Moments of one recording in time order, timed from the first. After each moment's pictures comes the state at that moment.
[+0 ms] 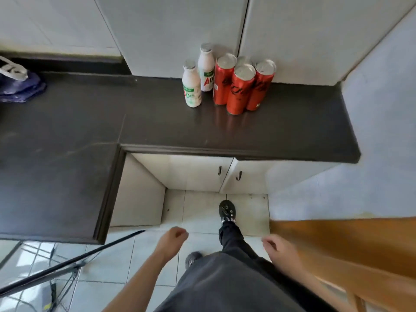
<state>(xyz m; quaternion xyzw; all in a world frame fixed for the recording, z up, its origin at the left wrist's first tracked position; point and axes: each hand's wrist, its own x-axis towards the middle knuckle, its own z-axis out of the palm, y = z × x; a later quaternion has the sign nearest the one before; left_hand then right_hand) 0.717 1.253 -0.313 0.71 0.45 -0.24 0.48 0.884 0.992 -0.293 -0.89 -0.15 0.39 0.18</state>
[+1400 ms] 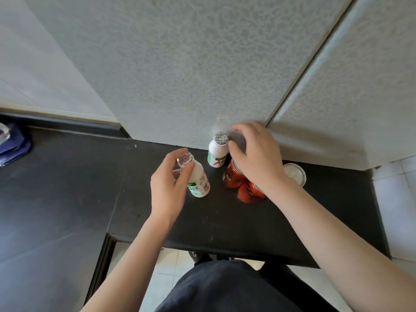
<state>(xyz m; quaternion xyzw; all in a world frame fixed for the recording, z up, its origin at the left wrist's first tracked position) 0.995 1.457 -0.167 0.73 0.39 0.27 0.49 1.160 1.361 -0.112 -0.87 -0.41 0.03 0.25</state>
